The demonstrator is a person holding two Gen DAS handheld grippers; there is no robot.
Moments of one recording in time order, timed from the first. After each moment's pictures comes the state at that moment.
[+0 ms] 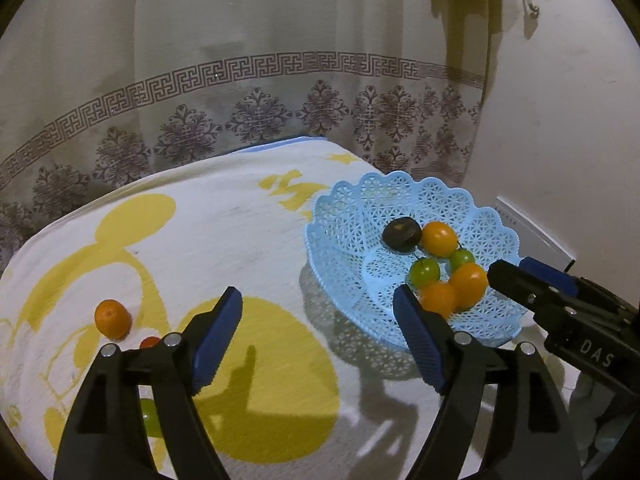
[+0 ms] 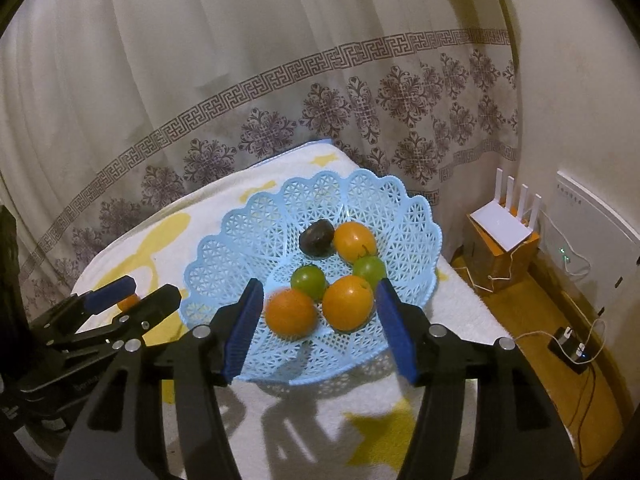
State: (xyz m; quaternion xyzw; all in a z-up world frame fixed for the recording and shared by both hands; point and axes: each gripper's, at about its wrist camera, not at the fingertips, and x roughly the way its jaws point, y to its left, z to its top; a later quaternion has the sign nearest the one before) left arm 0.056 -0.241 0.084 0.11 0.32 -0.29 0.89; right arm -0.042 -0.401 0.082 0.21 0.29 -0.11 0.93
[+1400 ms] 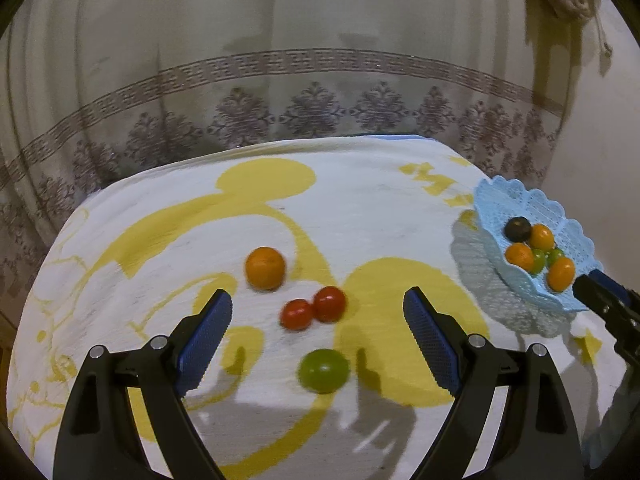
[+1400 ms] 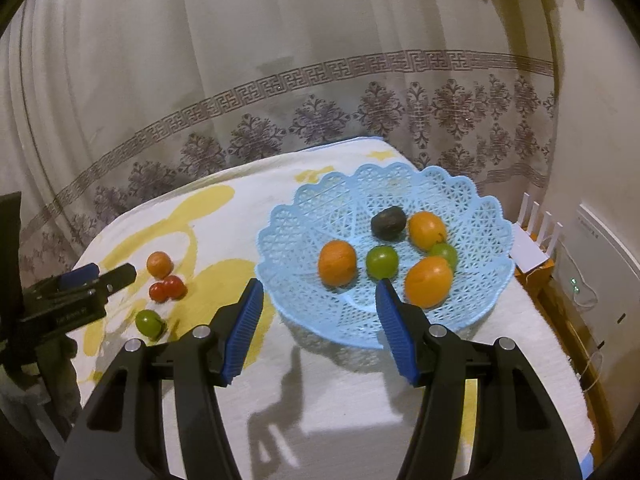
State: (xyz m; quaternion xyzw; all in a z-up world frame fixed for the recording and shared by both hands) left arm 0.072 -0.110 0.085 0.07 0.34 -0.16 0.92; right arm -0.037 -0.331 0.087 0.15 0.30 -0.06 0.94
